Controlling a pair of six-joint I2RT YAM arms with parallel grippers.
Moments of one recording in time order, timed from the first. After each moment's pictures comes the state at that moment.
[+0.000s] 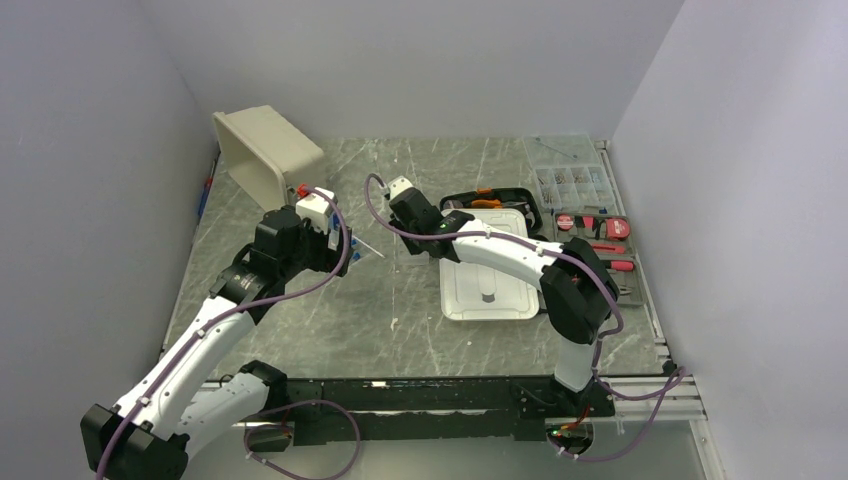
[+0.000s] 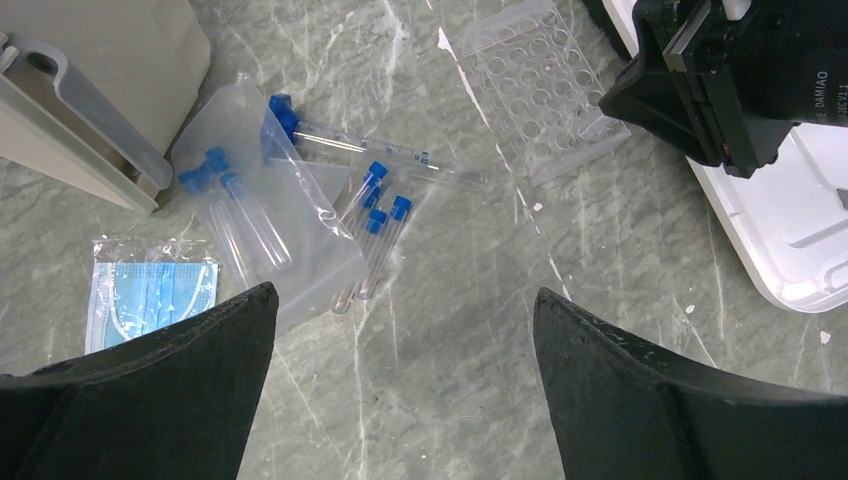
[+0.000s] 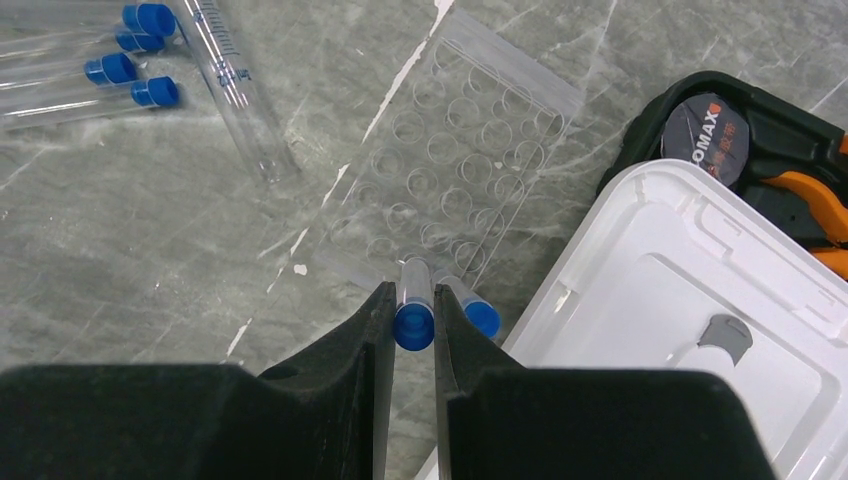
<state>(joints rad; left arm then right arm) -0.43 0.89 0.81 -0.41 -0.02 -0.04 0.85 1.83 1.37 -0.36 0.29 0.11</state>
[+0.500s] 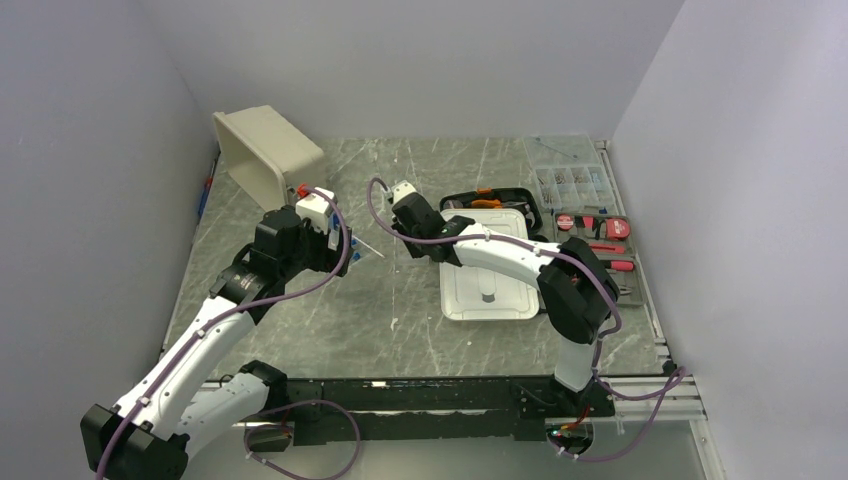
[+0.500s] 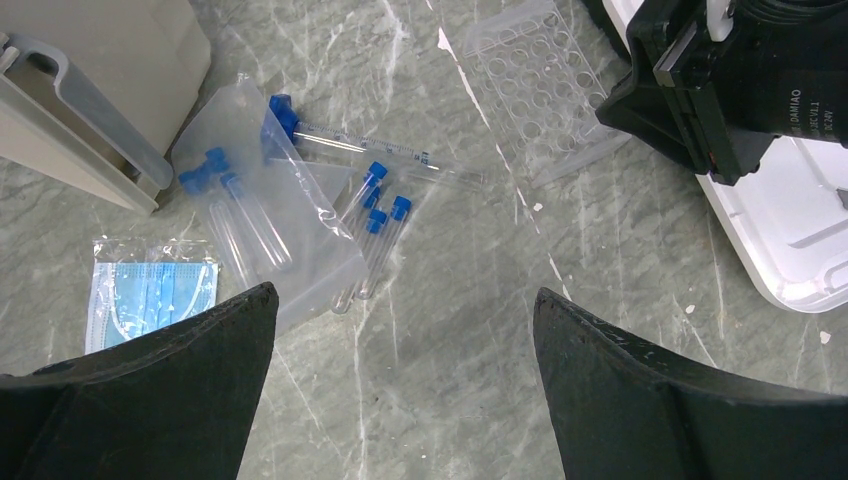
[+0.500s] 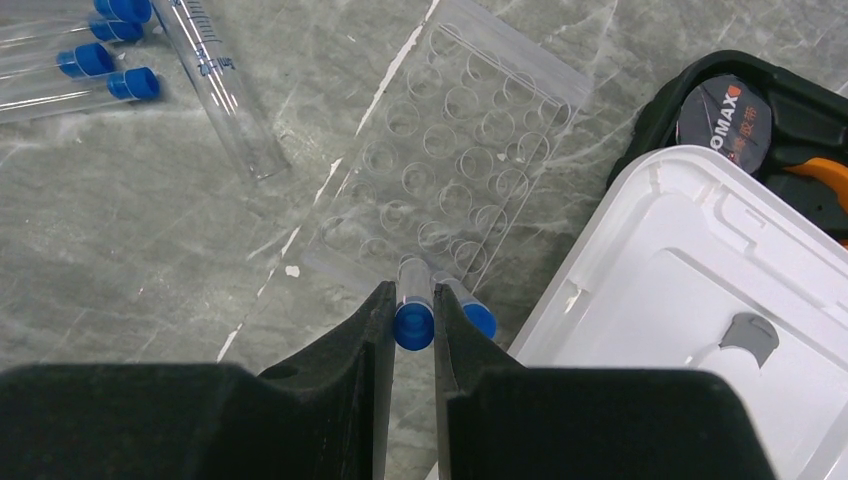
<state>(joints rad) -0.43 0.89 0.81 -0.41 -0.02 -0.04 0.84 1.83 1.31 -0.30 0.29 0.13</state>
